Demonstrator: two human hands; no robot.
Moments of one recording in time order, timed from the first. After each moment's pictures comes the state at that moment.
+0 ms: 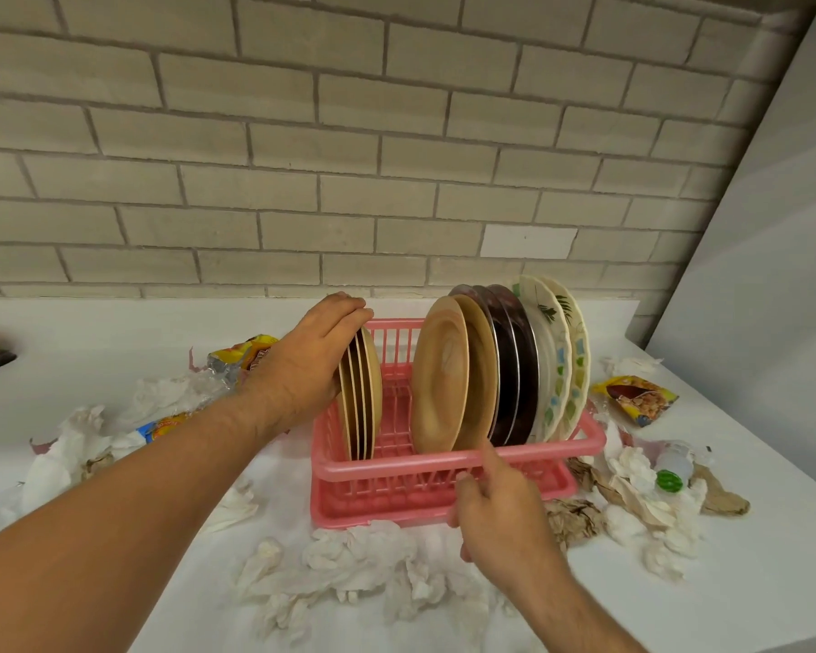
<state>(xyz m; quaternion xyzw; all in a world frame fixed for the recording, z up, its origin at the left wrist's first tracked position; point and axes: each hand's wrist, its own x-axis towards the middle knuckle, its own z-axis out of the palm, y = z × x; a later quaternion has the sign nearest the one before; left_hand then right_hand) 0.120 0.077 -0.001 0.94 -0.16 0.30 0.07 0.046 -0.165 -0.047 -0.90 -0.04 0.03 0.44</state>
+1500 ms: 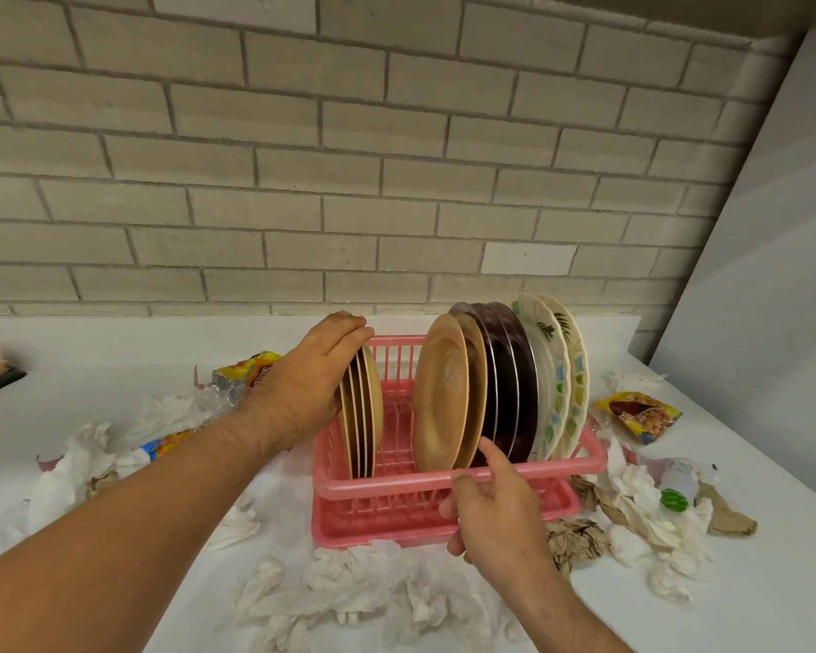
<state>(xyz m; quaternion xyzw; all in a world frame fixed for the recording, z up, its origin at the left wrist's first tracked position) 0.115 0.074 0.005 0.94 -0.15 0.30 0.07 0.052 -0.158 -0.037 -0.81 0.00 0.03 0.59</state>
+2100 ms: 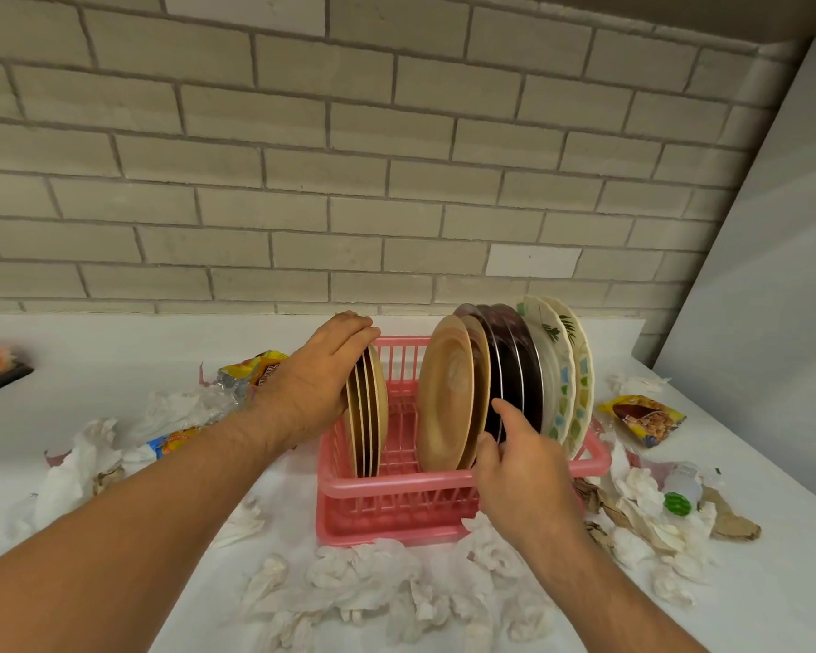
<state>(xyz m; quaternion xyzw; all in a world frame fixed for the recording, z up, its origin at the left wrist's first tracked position) 0.117 0.076 0.001 0.94 -0.15 0.30 0.07 0.071 -0.165 -0.004 -0.92 -0.05 -0.09 0.38</state>
